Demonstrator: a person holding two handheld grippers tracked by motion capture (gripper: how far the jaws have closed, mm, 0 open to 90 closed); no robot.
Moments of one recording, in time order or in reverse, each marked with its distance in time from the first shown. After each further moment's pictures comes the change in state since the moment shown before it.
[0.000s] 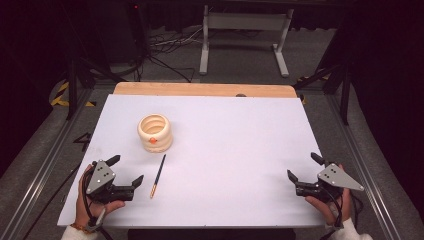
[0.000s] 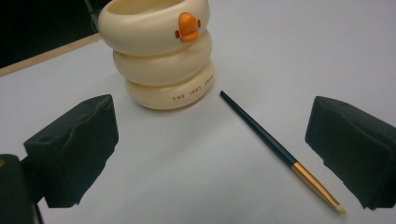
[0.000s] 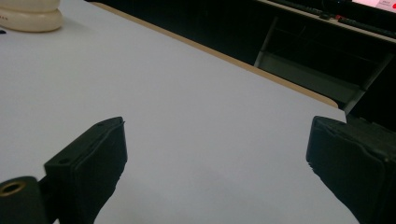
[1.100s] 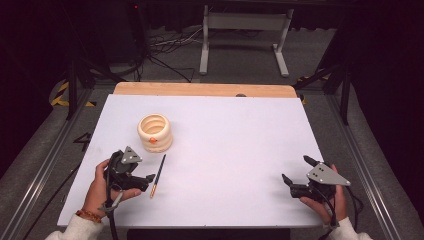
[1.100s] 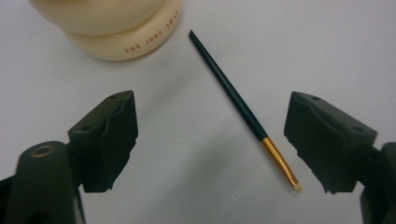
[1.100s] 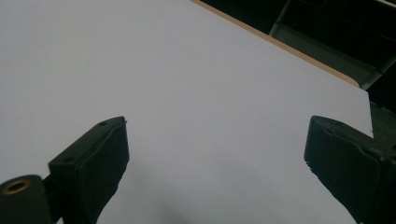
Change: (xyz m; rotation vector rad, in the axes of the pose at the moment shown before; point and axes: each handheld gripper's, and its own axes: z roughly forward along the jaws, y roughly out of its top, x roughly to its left) left arm -0.014 0.055 0.037 0.502 -0.084 -0.029; right arm 0.007 -0.004 0.014 0.131 0.037 -0.056
